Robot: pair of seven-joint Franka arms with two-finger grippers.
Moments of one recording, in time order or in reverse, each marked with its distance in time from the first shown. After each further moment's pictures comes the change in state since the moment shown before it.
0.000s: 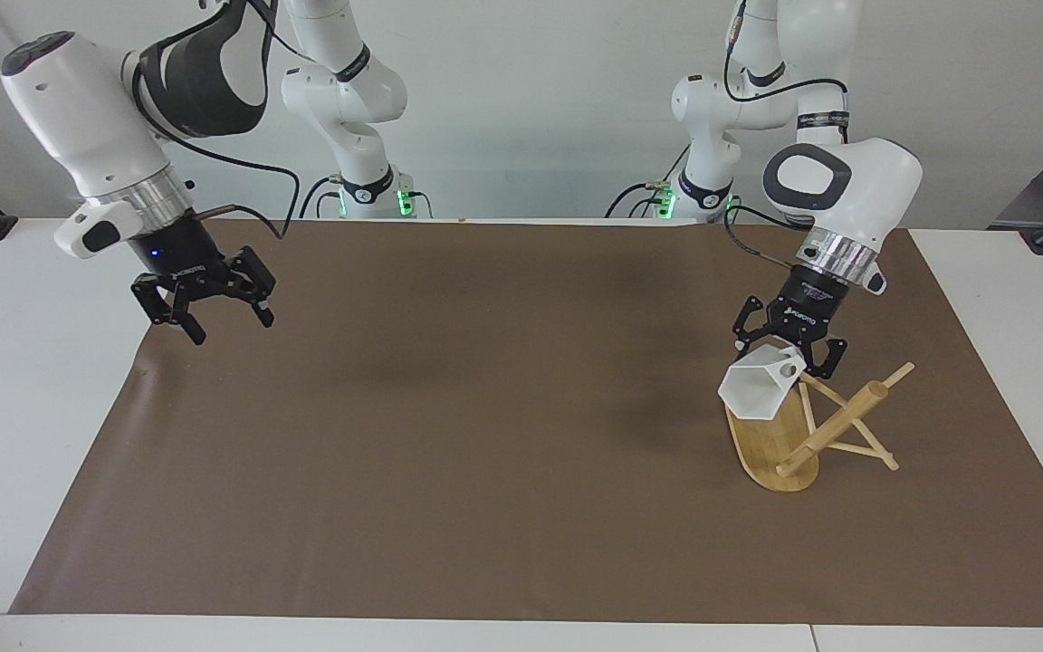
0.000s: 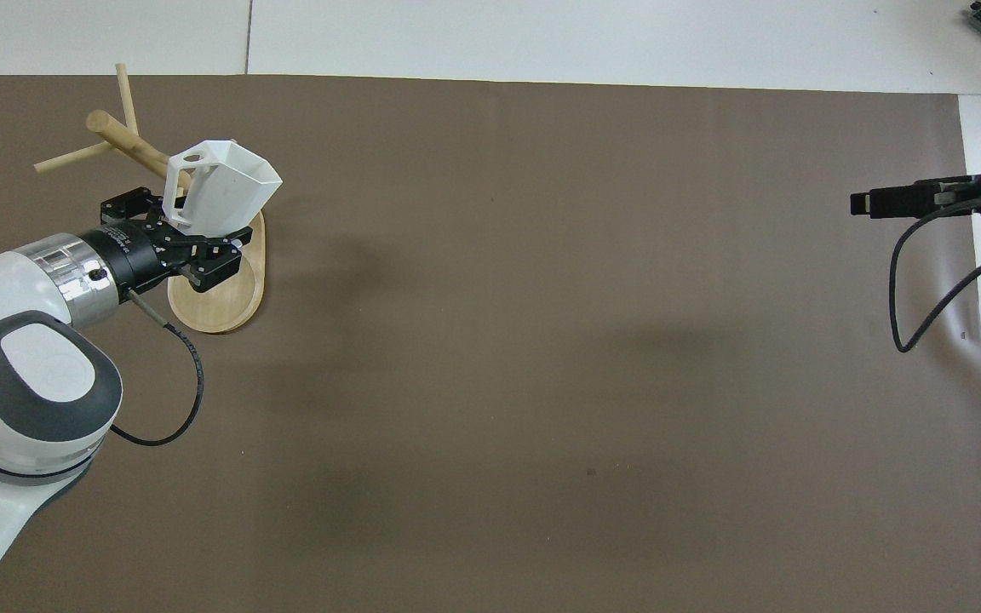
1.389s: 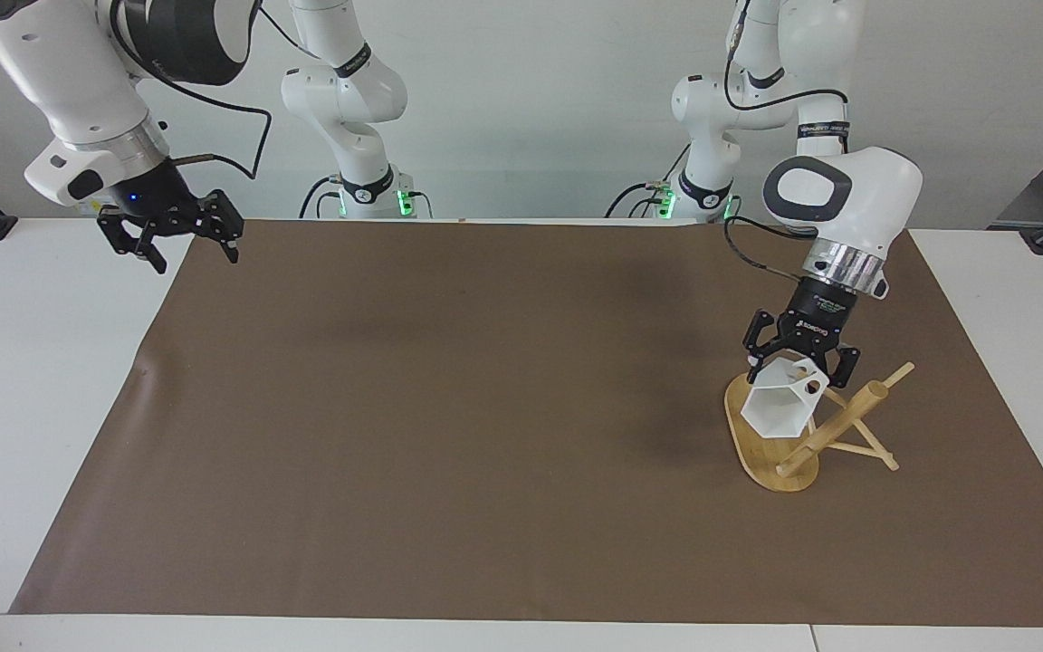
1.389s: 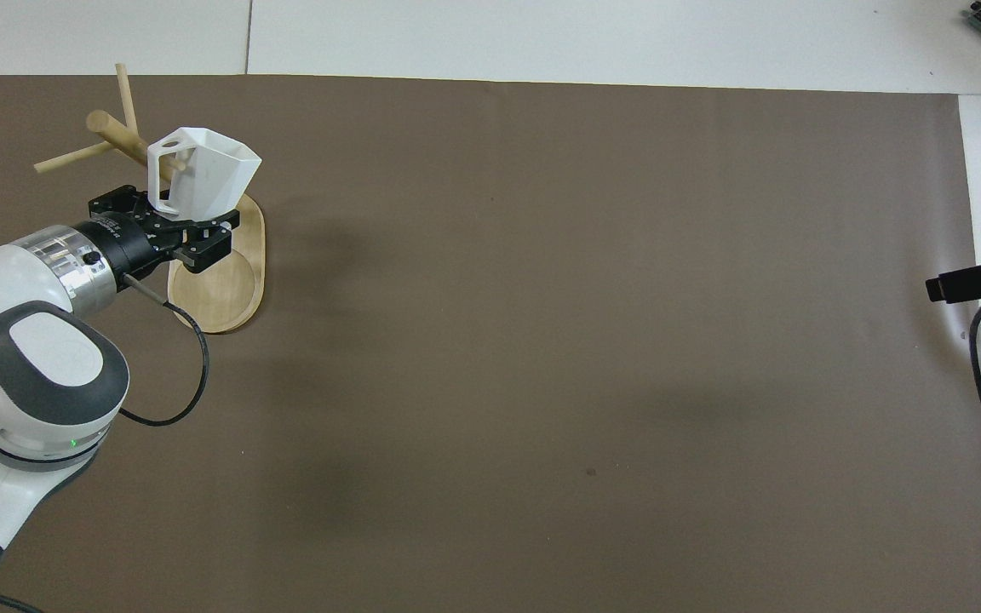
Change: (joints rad) left arm 0.004 0.044 0.004 0.021 0.000 0.079 -0.130; right arm 0.007 -0.095 -0.012 0.050 -0.256 -0.328 0.008
